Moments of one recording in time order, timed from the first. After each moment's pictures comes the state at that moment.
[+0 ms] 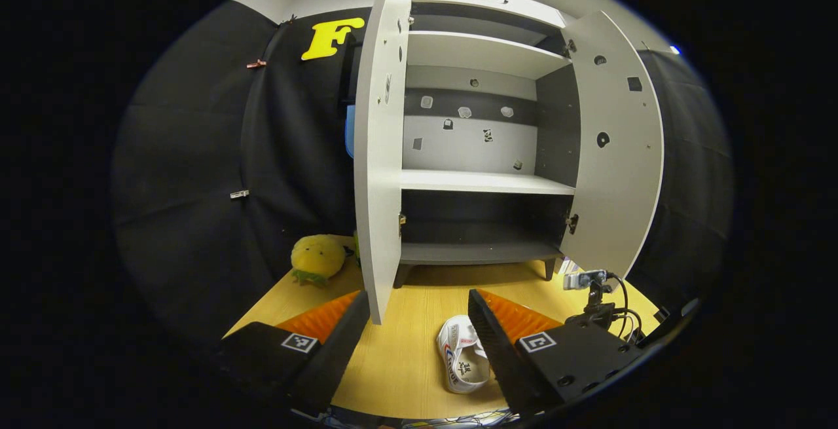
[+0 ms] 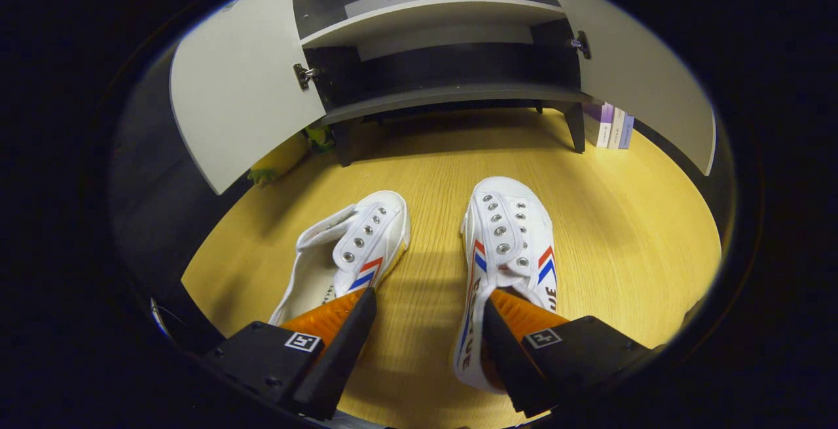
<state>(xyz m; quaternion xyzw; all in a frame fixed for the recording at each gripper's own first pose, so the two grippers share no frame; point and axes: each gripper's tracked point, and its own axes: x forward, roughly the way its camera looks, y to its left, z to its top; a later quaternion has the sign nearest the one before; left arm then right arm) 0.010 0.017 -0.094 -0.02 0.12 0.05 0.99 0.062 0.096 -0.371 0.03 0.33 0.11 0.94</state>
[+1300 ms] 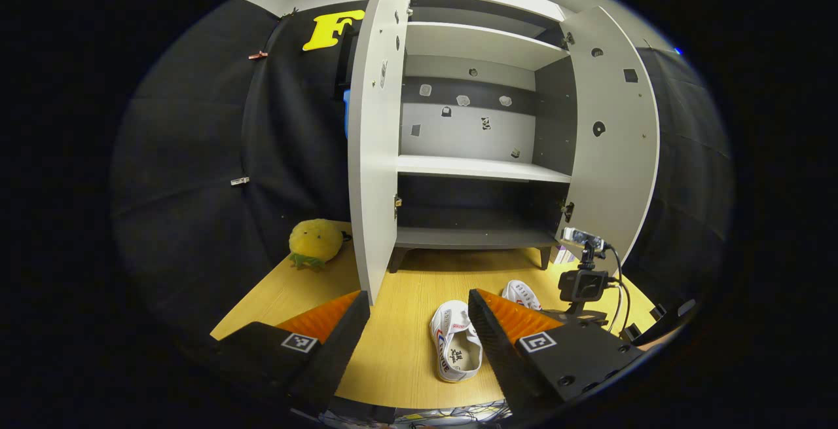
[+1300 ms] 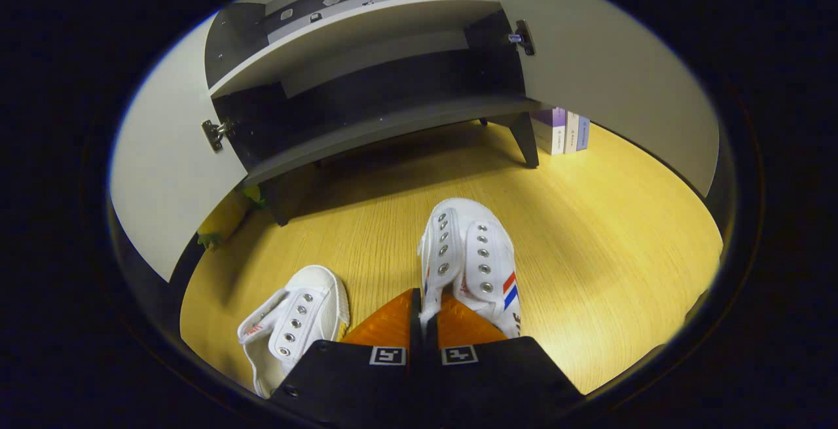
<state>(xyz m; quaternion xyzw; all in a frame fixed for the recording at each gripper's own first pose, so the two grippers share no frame) -0.008 0.004 -0.112 -0.03 0.14 0.05 0.99 0.146 0.050 -0.338 0.10 0.28 0.01 0.96</state>
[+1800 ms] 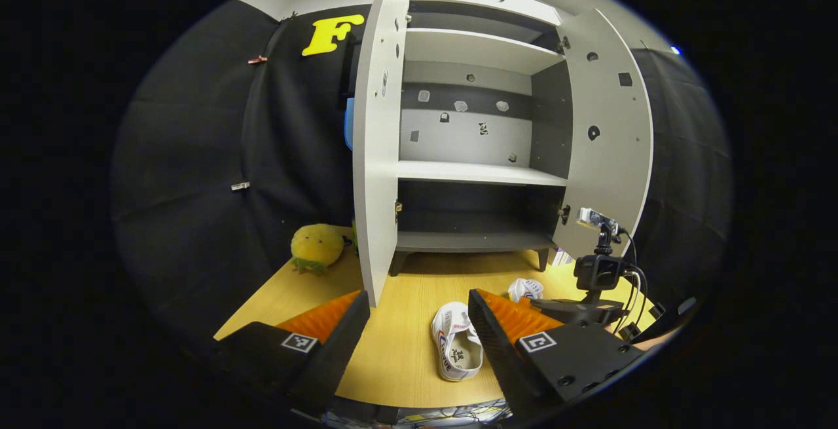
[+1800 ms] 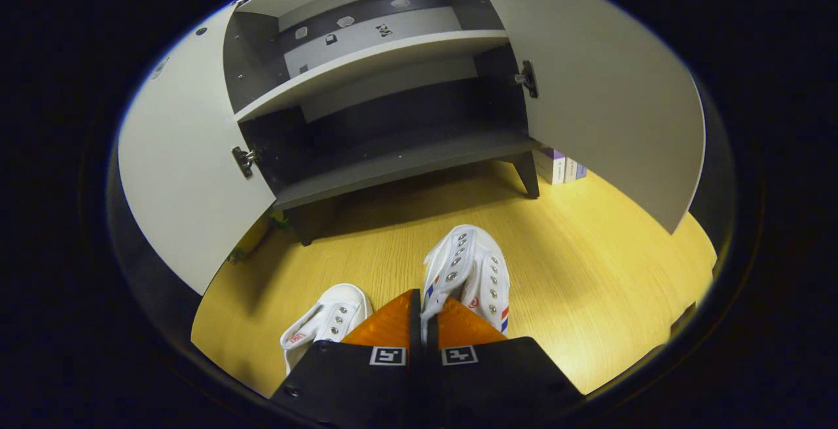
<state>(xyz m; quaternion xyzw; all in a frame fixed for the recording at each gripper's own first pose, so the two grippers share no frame) -0.019 0.008 -0.102 -0.02 0.13 0.05 0.99 0.124 0.059 -0.282 0.08 0.24 0.04 0.97</state>
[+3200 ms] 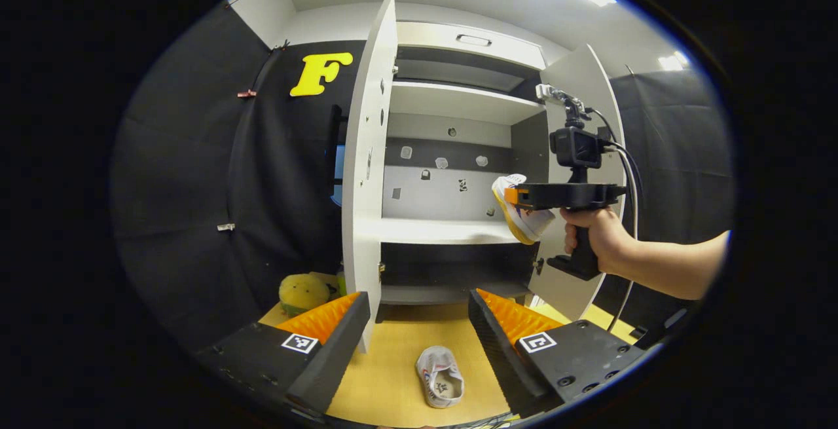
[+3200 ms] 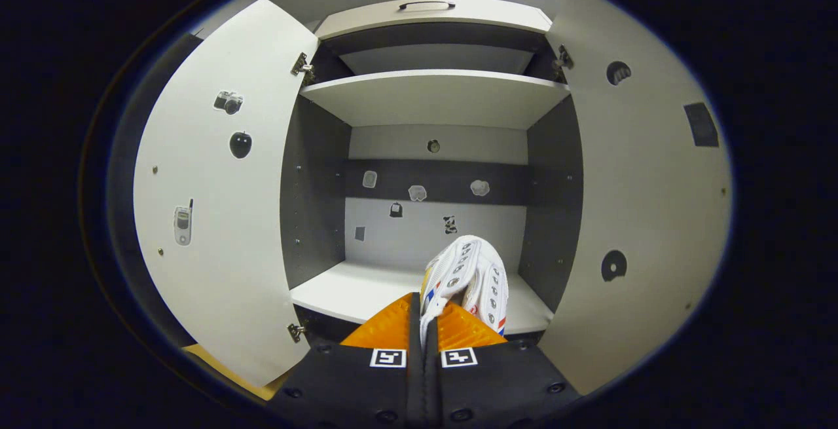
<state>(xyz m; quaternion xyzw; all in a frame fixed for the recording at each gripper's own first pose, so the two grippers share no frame) -0.013 -0.005 -0.004 -0.04 0.03 0.01 1.00 0.238 0.111 0.093 -0.06 -0.03 0.10 0.99</state>
